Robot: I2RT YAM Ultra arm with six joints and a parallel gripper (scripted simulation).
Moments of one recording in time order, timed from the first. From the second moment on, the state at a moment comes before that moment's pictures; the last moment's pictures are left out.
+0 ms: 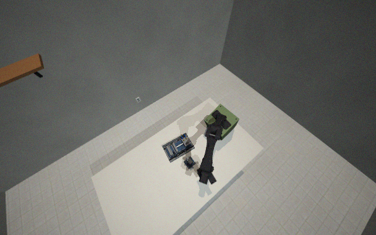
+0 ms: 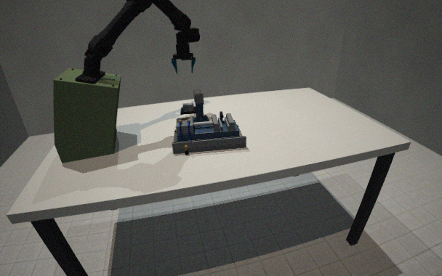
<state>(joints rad) 0.62 2.17 1.75 -0.91 0.15 -0.86</state>
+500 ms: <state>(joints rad) 0.62 2.19 1.75 -0.90 0.15 -0.86</state>
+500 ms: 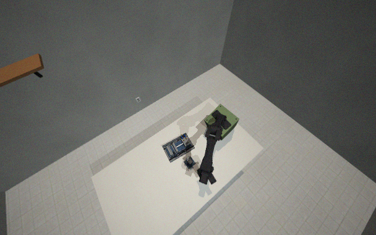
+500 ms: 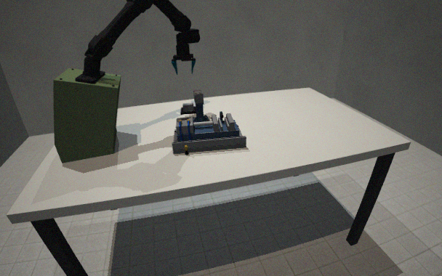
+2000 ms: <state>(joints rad) 0.59 2.37 1.72 -0.70 0.14 -0.88</state>
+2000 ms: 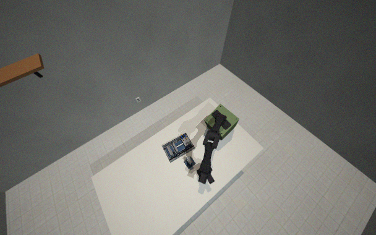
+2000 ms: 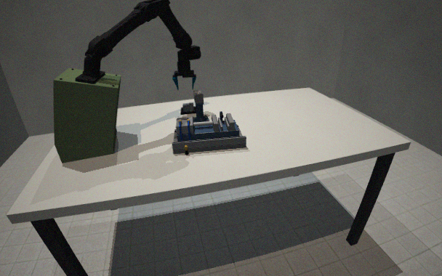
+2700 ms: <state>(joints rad) 0.58 2.49 1.75 -0.61 0.14 -0.90</state>
